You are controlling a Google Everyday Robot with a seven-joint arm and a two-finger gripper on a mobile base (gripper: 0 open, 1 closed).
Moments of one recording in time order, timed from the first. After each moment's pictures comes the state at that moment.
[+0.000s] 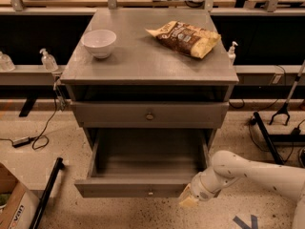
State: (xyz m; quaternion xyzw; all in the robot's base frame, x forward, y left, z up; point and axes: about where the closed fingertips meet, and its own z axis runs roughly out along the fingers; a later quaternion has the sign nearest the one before) arm 0.446 -0.133 0.387 -0.56 0.78 0.27 0.12
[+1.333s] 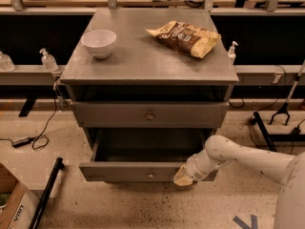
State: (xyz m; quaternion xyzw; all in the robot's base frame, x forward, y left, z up) arm 0.531 -0.125 0.394 -0.59 0.76 0.22 0.17
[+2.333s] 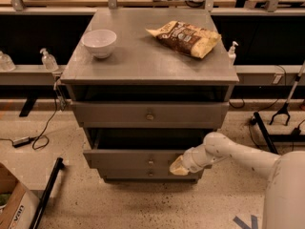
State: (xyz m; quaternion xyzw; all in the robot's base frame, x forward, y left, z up) arm 0.587 -0.114 0.377 -0.59 0.75 0.22 0.23
